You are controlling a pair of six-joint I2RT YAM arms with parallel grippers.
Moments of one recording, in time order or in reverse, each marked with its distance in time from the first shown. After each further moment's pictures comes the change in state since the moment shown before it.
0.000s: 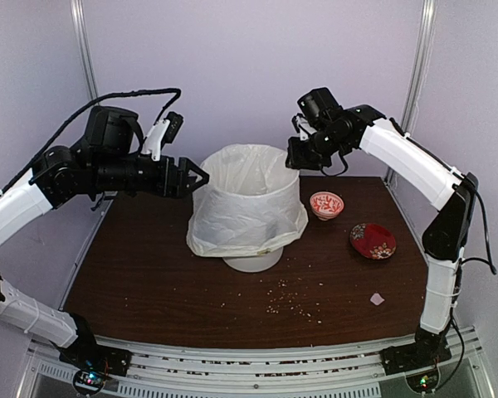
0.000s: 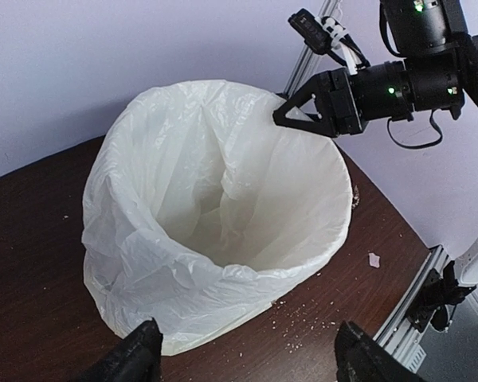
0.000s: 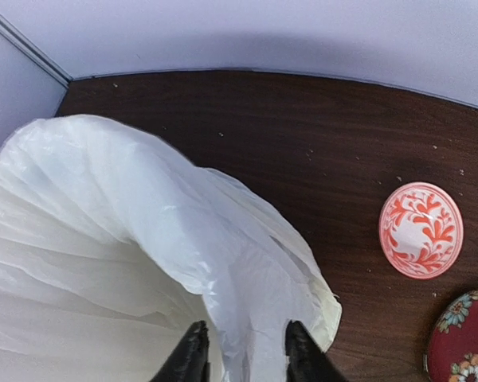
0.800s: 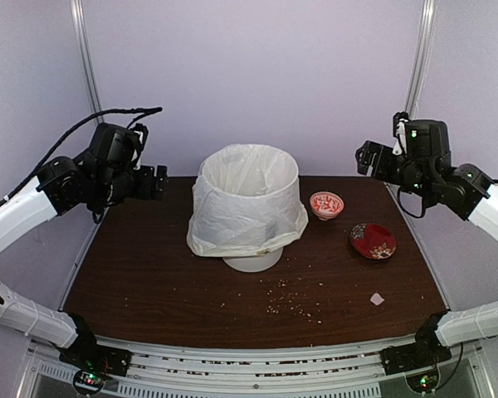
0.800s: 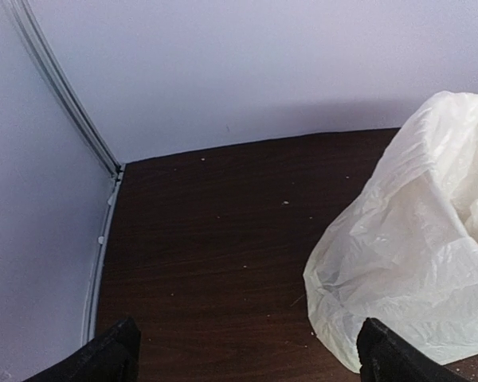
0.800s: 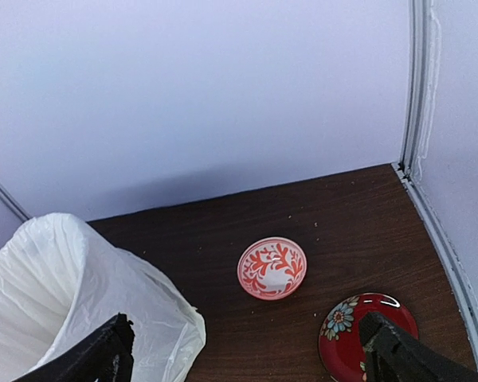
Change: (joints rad) left arm 0.085 -0.030 -0.115 -0.061 -0.595 0.046; right arm -0.043 -0.867 -0.926 0.487 0.363 0.035
